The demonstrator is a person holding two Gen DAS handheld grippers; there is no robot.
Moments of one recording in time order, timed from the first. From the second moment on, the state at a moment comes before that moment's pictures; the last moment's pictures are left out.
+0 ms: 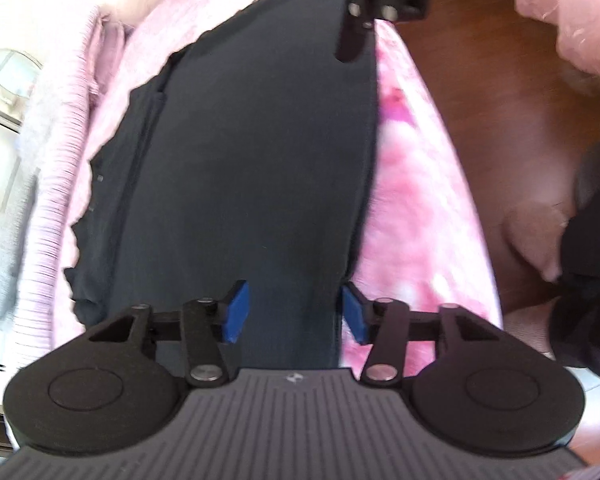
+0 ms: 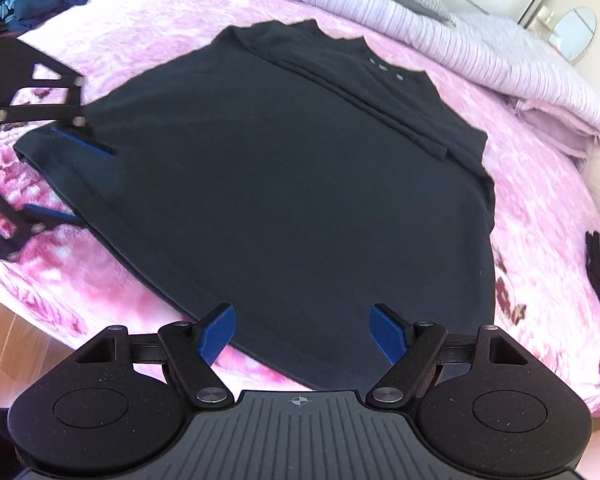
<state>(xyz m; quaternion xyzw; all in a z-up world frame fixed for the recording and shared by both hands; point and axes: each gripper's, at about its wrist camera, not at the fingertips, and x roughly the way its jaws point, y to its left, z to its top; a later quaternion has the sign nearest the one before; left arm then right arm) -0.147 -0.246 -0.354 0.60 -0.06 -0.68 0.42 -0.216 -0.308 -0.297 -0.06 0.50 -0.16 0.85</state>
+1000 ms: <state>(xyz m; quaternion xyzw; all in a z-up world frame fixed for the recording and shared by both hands) -0.125 -0.249 -0.325 0.57 0.03 -0.69 0.44 -0.244 -0.336 -0.402 -0.33 0.50 -0.14 0.79</state>
